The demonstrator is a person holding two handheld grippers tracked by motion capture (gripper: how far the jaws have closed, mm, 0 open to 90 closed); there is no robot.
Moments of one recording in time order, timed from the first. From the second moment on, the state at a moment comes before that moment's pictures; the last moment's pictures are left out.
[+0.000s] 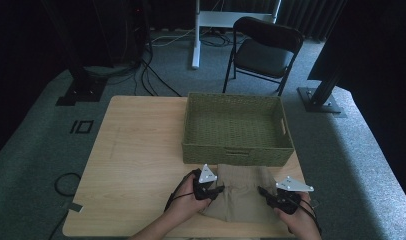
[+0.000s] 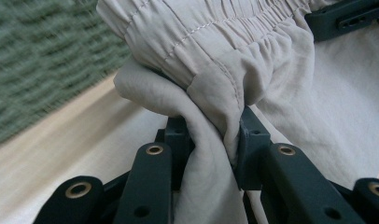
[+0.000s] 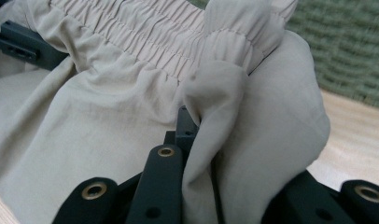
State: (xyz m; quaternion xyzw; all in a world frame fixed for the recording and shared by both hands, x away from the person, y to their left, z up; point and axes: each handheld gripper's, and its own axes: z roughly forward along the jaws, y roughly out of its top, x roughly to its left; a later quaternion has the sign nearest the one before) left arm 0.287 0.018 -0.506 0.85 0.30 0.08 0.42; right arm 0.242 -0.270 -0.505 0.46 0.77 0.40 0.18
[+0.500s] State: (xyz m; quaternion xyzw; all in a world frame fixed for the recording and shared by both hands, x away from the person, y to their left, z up) left arm 0.300 0.031 -0.470 0.84 0.30 0.11 0.45; right arm 0.262 -0.265 -0.466 0.44 0.76 0.44 0.19
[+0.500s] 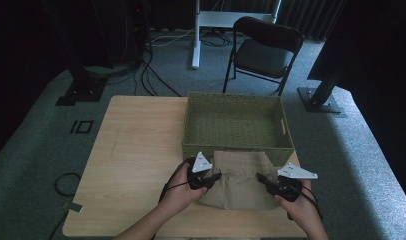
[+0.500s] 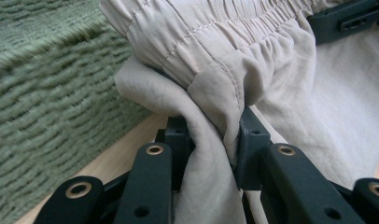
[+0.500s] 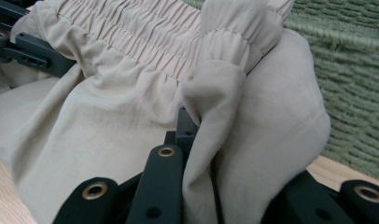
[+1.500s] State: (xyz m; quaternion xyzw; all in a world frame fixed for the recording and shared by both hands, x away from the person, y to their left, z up) left arm 0.343 0.037 -0.412 0.81 0.29 0.13 0.48; right arm 0.305 -0.270 -0.405 0.41 0.74 0.48 0.20
